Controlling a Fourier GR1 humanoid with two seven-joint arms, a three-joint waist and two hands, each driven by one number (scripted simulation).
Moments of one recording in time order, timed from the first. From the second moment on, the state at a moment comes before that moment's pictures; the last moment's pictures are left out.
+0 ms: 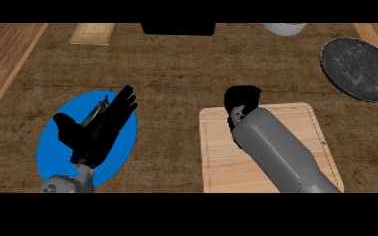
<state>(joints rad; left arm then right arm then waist) -0.08 0.25 -0.27 -1.56 0.36 0.08 0.18 -0.70 -0.11 0.52 -1.02 0.74 0.64 1.02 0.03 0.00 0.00</state>
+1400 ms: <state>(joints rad) -0.08 0.22 -0.21 -1.53 0.34 0.04 0.18 -0.63 -0.09 0.48 -0.95 0.99 0.74 1.03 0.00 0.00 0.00</state>
